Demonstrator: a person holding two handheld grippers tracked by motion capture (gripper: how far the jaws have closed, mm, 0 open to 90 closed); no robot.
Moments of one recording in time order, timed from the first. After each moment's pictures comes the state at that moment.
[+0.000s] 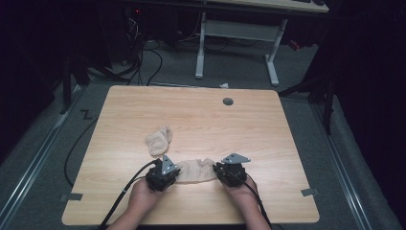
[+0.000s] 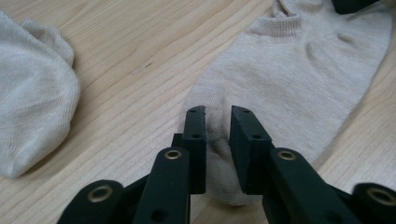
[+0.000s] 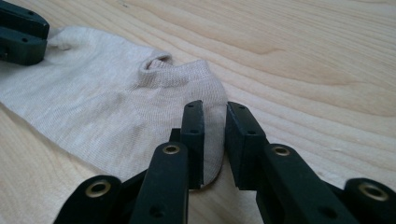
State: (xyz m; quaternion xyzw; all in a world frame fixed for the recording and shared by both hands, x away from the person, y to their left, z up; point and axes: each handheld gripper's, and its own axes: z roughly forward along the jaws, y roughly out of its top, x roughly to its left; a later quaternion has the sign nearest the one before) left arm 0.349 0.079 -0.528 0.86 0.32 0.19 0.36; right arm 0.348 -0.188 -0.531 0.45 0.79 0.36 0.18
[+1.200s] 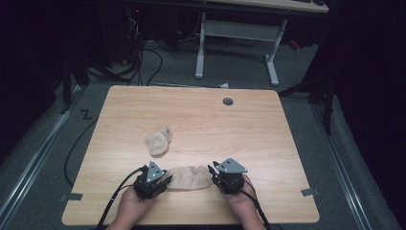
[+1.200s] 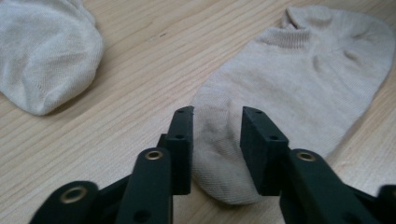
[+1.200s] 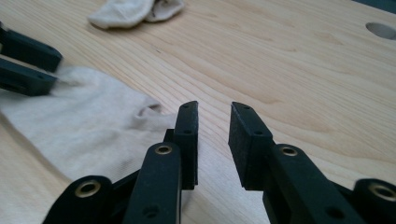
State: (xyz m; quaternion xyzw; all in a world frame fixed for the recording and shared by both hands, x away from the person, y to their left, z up) left arm 0.329 0.112 -0.531 0.84 0.34 0.17 0.39; right arm 0.316 -0.166 -0.503 0.41 0.79 0.38 0.26
